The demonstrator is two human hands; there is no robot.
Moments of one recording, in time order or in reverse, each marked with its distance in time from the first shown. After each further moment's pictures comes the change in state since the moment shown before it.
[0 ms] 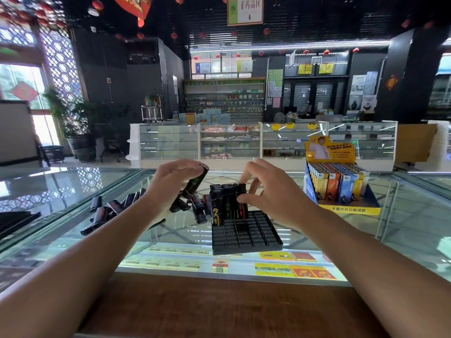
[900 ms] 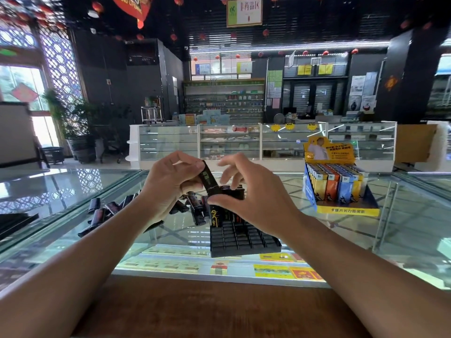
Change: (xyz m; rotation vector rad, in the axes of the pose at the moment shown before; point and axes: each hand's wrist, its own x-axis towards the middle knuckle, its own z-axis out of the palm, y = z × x) left_hand -0.009 0.015 0.007 -0.266 -0.046 0.115; right_hand 0.000 -0.042 0.010 -0.020 0.161 -0.101
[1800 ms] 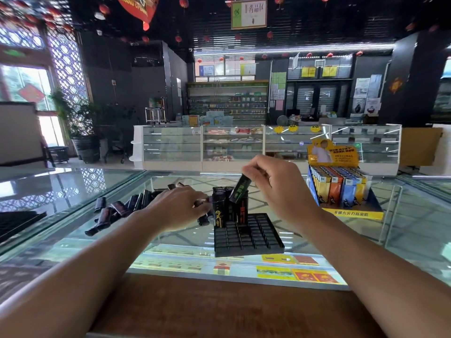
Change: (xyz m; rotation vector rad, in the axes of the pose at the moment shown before) left_hand 0.001 -0.034 -0.023 1.544 -0.362 -0.018; right_hand 0.003 0.034 -0.011 0.027 0.144 0.033
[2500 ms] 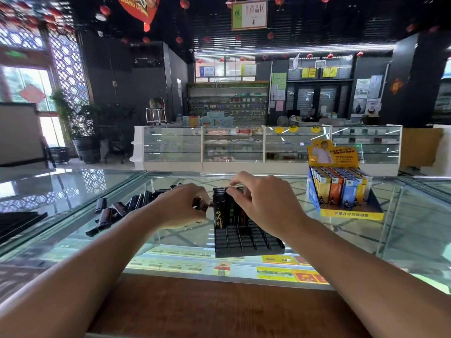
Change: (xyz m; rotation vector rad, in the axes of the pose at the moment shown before) left_hand 0.002 0.002 -0.010 -0.200 -0.007 -0.023; right_hand -0.010 -0.018 0.018 -0.335 -0.116 -0.072
